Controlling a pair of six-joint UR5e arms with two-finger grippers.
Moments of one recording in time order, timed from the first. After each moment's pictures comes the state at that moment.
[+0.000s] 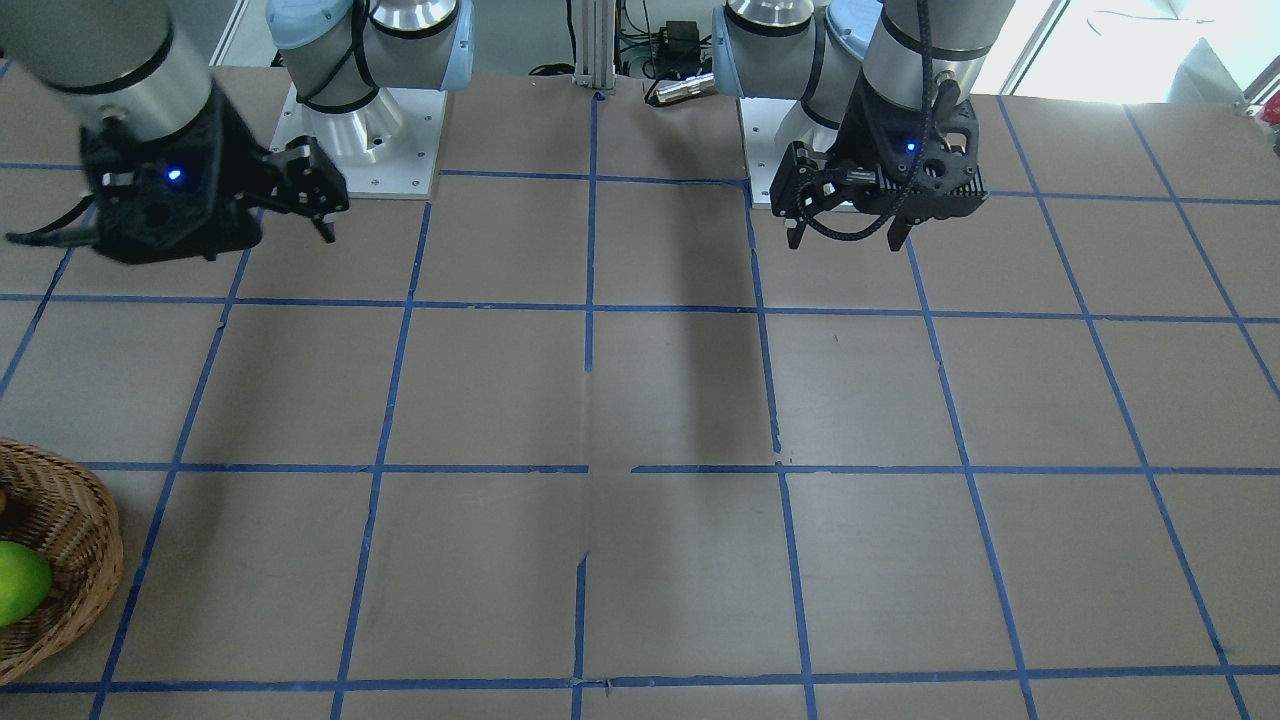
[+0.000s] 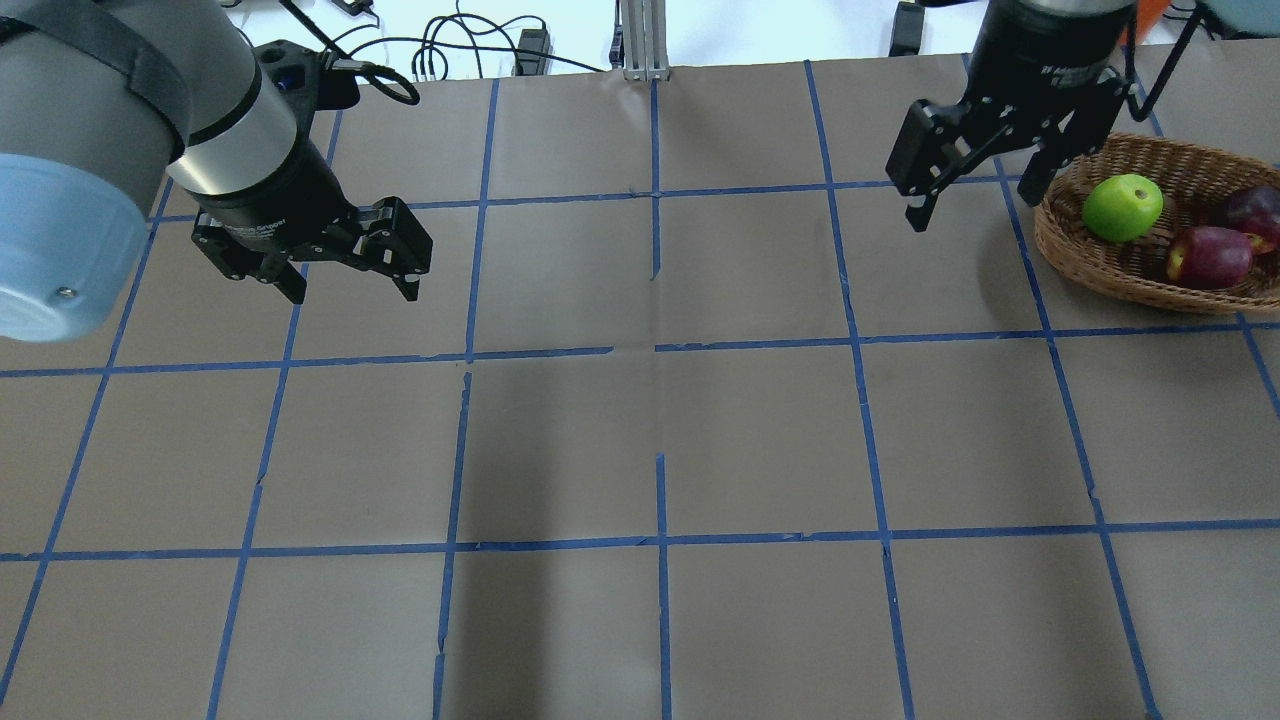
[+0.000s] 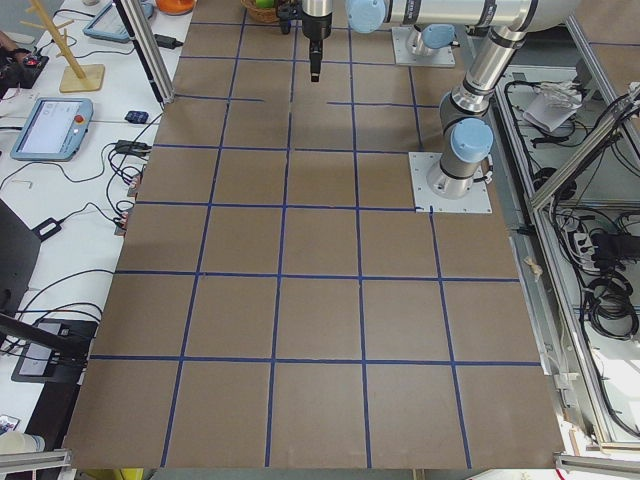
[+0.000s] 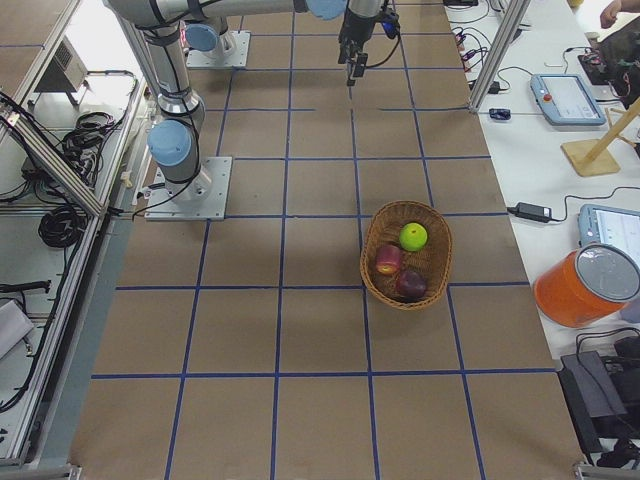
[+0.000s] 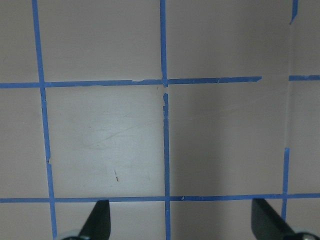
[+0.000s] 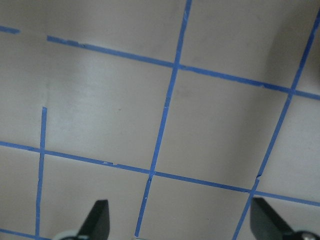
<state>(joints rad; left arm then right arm) -1.60 -1.50 -1.67 -1.53 1.59 -0.02 1.59 -1.52 1.45 -1.41 -1.59 -0.21</state>
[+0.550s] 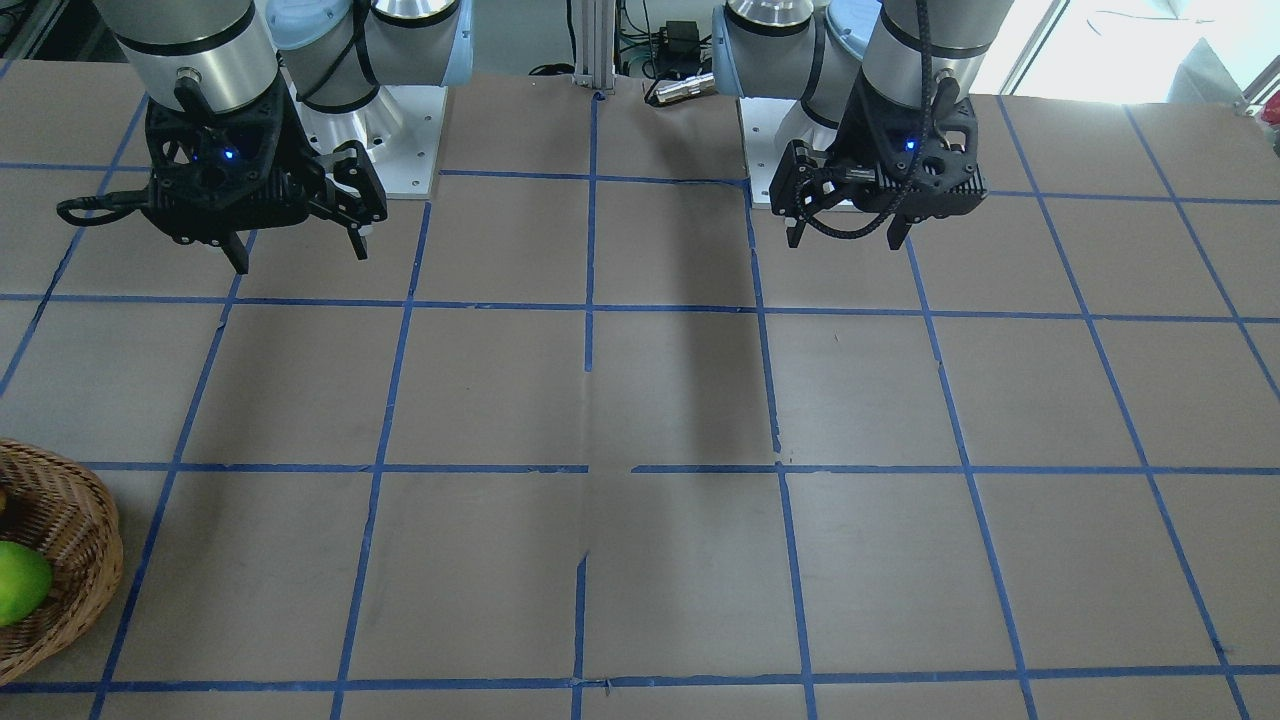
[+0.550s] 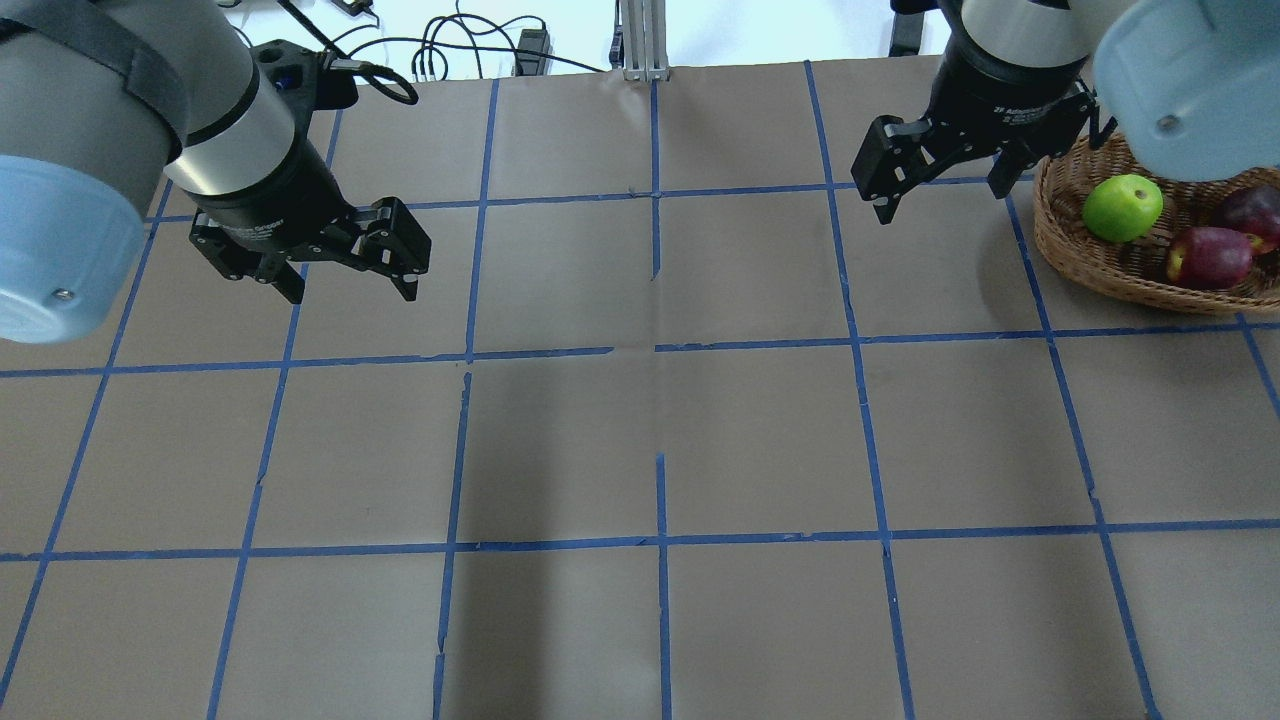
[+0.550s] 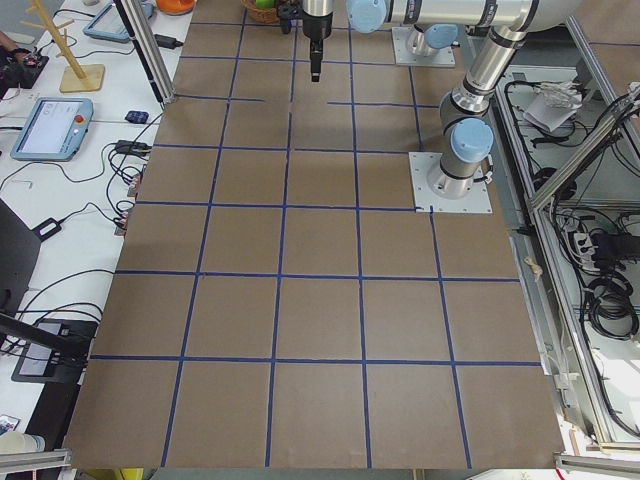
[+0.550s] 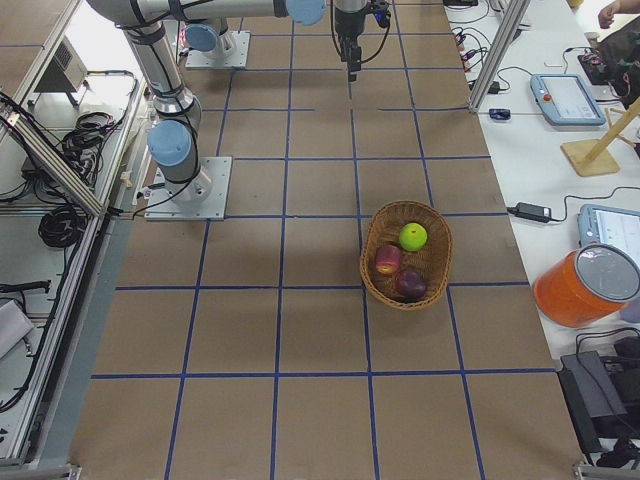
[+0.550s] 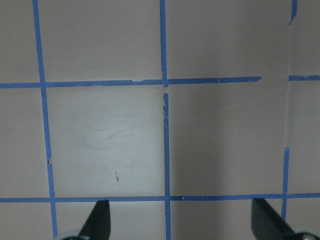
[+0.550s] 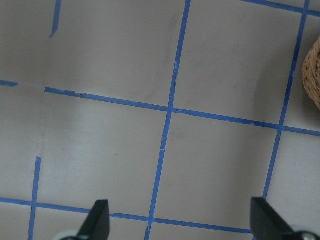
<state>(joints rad) -1.60 -1.49 -1.67 -1.53 1.59 -0.02 1.61 -1.55 1.52 -1.60 -1.62 -0.11</state>
